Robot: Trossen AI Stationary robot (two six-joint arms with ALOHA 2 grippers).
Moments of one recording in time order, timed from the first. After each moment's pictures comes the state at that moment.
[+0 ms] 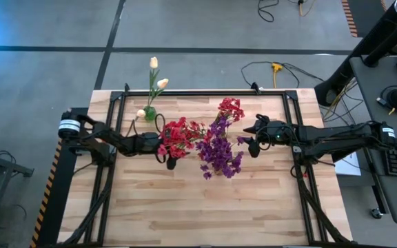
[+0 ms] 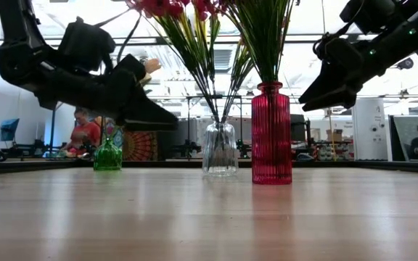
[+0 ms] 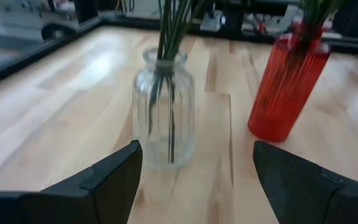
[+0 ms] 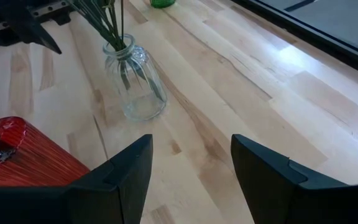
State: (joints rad) left arm 0.07 1.59 0.32 1.01 -0.08 -0.09; right arm -0.15 0.89 0.40 -0.03 0.18 0.30
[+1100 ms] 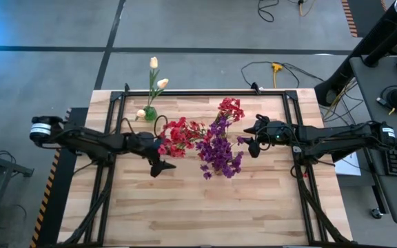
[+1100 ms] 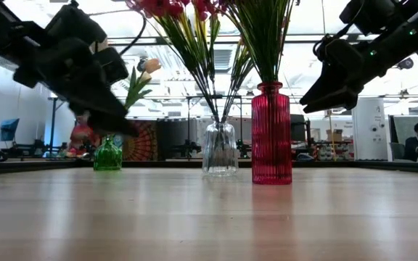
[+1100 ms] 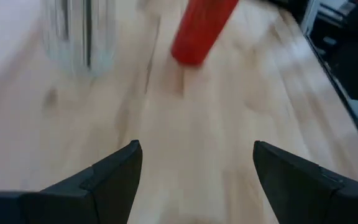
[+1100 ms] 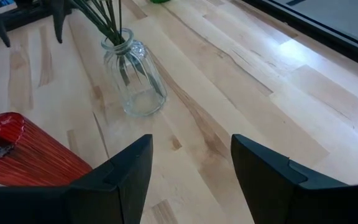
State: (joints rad) left arm 0.04 1.22 0.32 0.38 0.20 -0.30; right arm -0.15 0.90 0.40 -0.05 0.18 0.31
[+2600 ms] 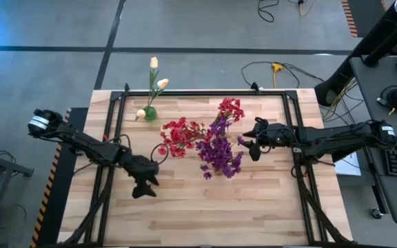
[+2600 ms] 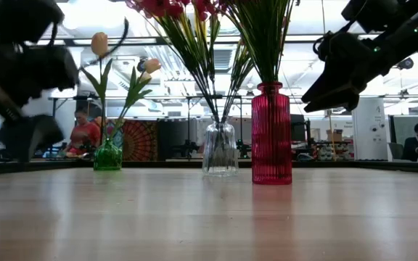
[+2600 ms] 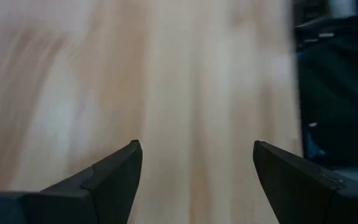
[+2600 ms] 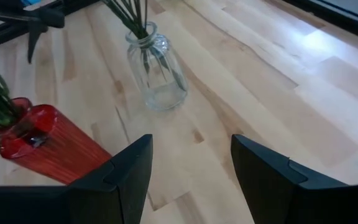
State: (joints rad) left arm -0.33 1.12 0.32 0.02 0.29 -0.68; right arm -0.11 0.90 0.40 -0.05 0.15 0.36
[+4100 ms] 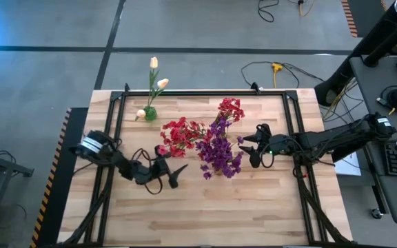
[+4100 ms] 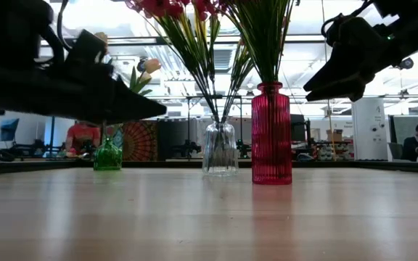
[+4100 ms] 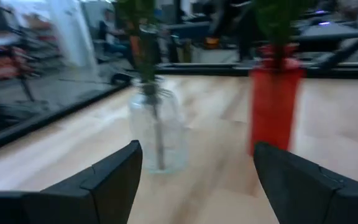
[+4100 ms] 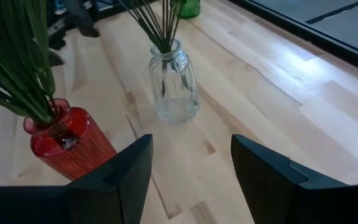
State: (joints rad) left arm -0.45 1.91 0.34 1.47 -0.91 -0.03; right arm 0.12 0.90 0.40 -0.01 0.40 0.40
